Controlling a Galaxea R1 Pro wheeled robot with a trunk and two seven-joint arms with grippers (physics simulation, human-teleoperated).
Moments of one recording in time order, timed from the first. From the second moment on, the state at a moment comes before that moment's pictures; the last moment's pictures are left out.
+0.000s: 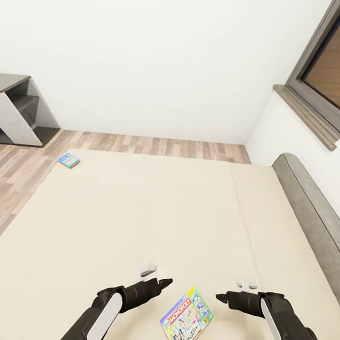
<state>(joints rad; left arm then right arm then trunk) -0.36 -0.12 -0.22 -0.95 0.68 0.55 -0.21 -0.43 -0.16 -0.09 -0.84 -0.03 0.68 0.49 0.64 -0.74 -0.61</state>
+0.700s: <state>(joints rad) -0.34 -0.12 -0.24 -0.96 0.68 0.54 -0.26 -0.43 -0.16 -0.08 -0.84 -0.03 0.68 0.49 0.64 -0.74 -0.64</state>
